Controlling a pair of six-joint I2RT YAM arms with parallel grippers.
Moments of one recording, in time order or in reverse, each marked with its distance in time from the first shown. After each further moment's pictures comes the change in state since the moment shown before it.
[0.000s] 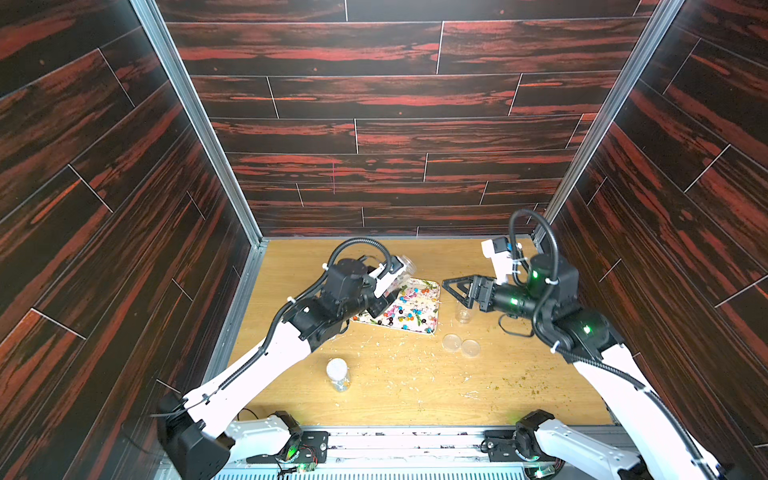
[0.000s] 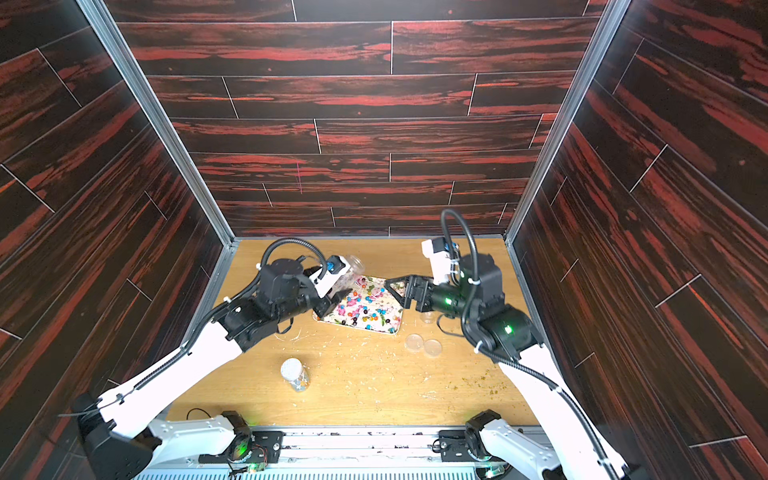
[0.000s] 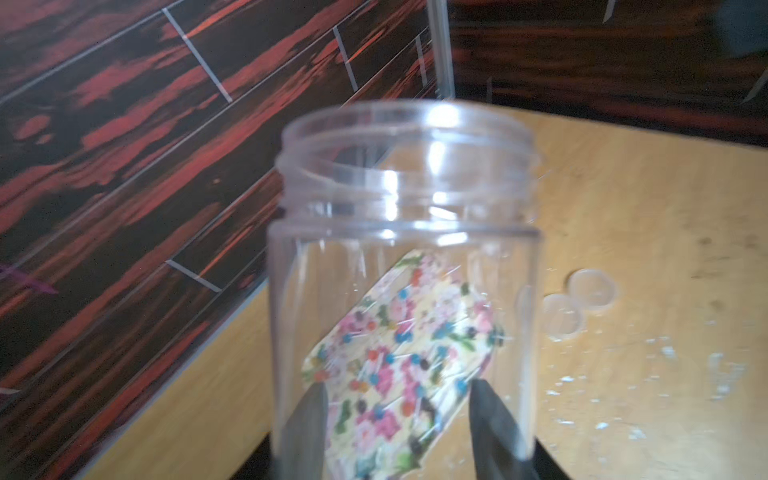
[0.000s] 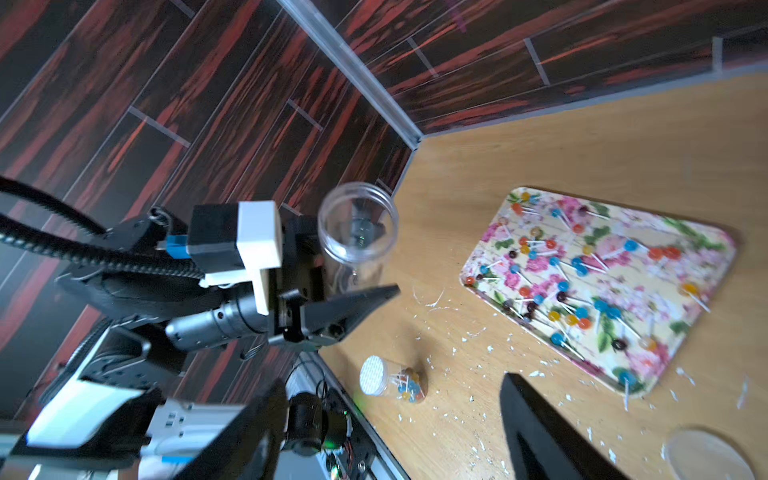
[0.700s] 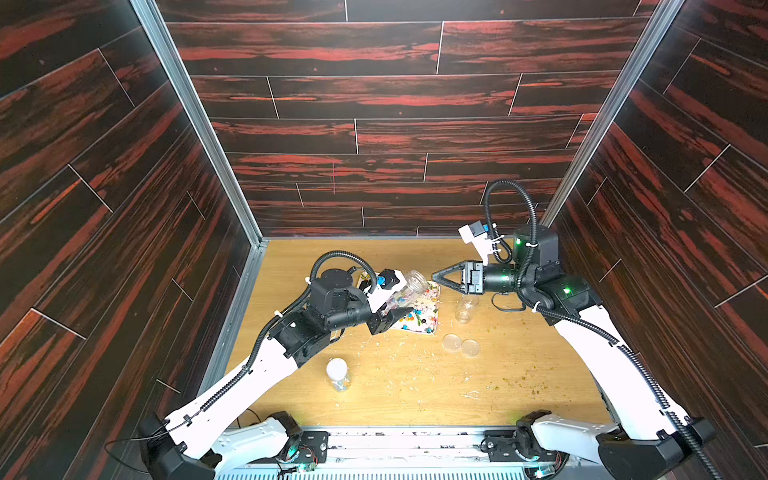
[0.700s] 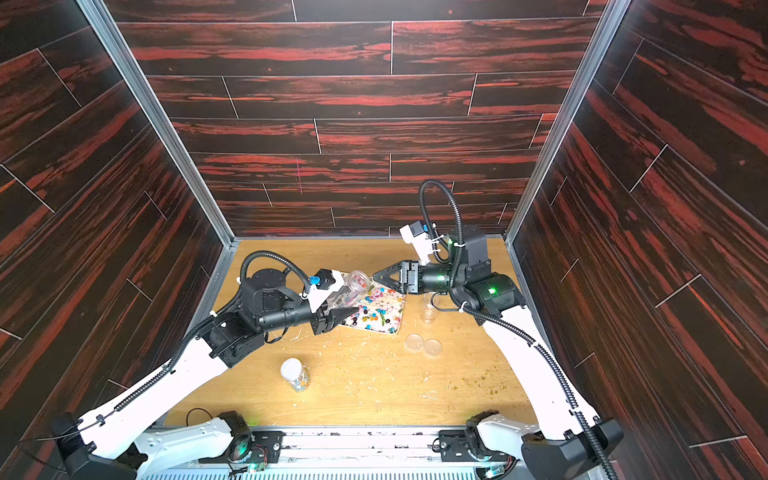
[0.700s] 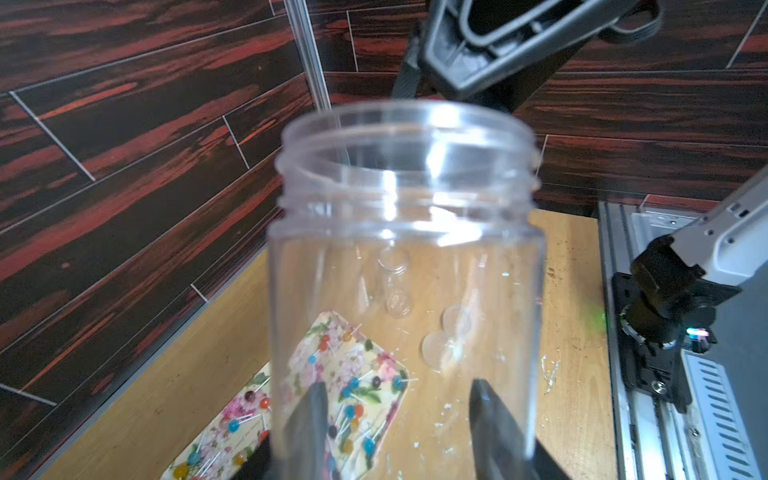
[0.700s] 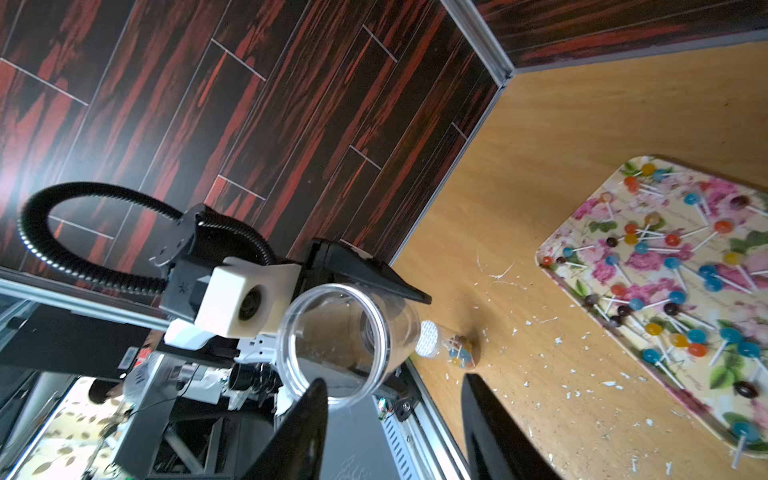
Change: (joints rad) left arm 0.000 -0.100 -0.085 0.081 0.319 -0.046; right arm -0.061 0.195 0.153 -0.055 -0.353 -0.074
